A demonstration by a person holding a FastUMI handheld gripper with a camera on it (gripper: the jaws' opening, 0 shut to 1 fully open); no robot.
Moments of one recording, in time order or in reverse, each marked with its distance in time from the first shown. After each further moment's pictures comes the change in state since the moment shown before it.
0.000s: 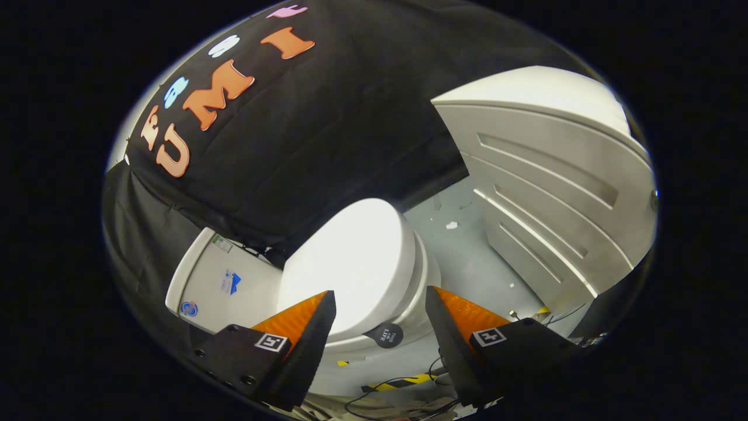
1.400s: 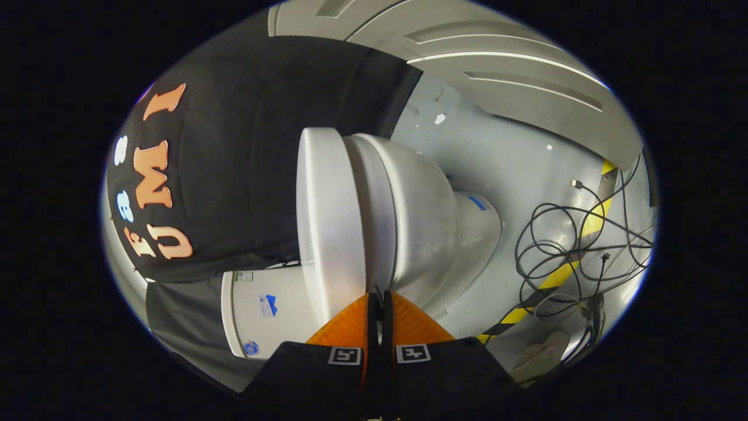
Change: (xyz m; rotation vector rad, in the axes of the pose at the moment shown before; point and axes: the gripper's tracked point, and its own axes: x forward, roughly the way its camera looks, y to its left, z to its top) arm 0.059 -0.006 -0.094 0.556 0.302 0.169
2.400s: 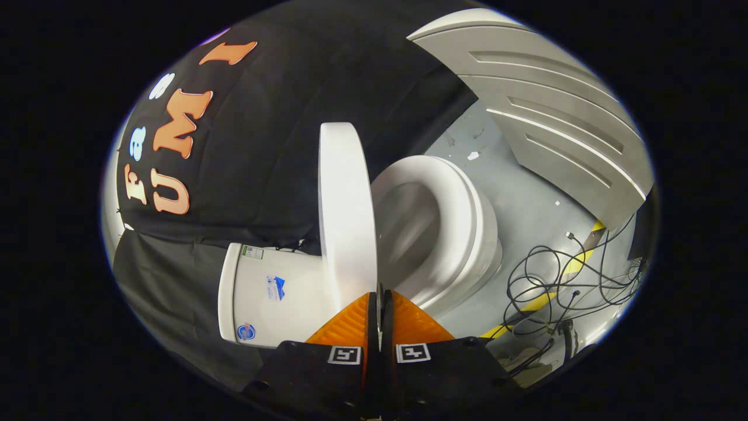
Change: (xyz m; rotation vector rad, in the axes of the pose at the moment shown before) arm -0.039 0.125 -0.011 -0.249 -0.135 -0.043
